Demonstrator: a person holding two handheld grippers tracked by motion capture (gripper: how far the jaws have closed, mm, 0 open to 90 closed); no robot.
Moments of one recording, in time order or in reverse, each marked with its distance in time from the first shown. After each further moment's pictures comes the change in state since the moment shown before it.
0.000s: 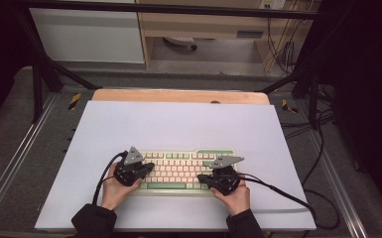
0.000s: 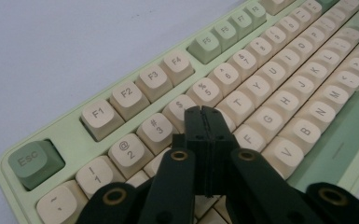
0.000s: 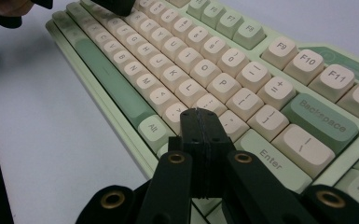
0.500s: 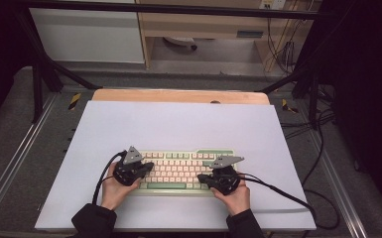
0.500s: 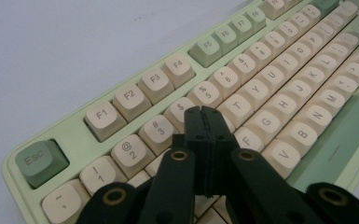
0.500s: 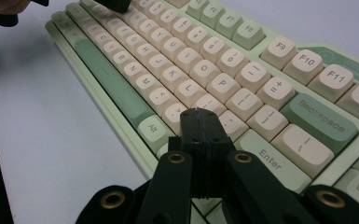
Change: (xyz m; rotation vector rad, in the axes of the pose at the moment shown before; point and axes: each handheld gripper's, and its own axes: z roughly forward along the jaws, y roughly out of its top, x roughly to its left) left arm 0.001 0.001 0.000 0.009 0.009 -0.008; right arm 0.000 0.000 0.000 0.001 -0.002 -0.001
